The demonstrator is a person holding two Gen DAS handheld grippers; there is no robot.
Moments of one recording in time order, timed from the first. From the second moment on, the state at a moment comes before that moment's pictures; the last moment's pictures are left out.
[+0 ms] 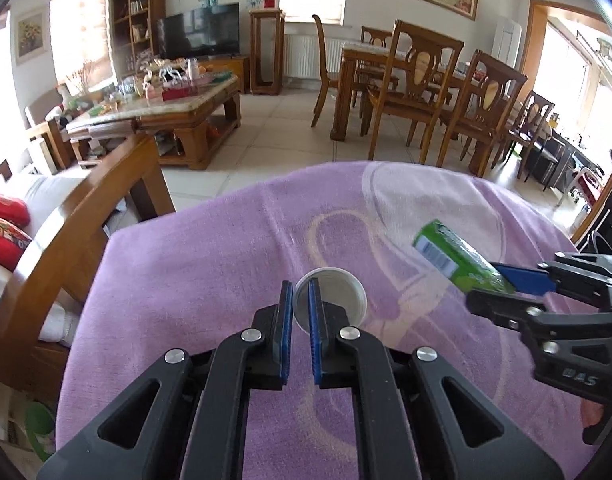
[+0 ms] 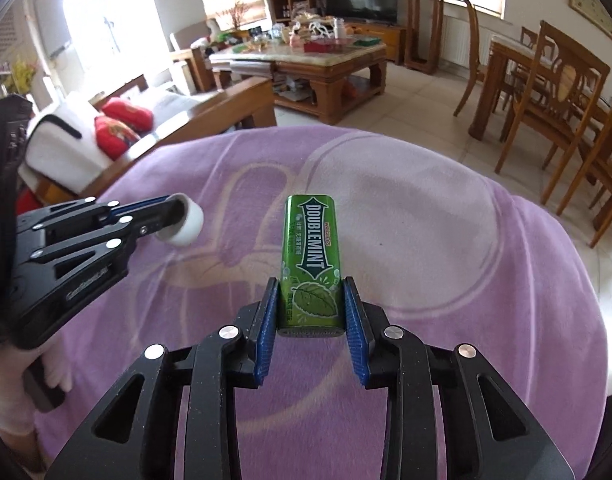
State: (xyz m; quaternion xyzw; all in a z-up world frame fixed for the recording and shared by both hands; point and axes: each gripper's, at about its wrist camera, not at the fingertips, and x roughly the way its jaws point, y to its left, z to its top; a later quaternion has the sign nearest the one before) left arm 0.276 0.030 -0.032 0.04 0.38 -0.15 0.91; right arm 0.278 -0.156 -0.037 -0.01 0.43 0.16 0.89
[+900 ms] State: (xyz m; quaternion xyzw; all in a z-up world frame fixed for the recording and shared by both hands) left arm 0.139 -0.165 0.047 0.00 0.24 -0.39 0.89; right arm 0.048 -0.456 0.061 0.16 0.28 0.09 0.94
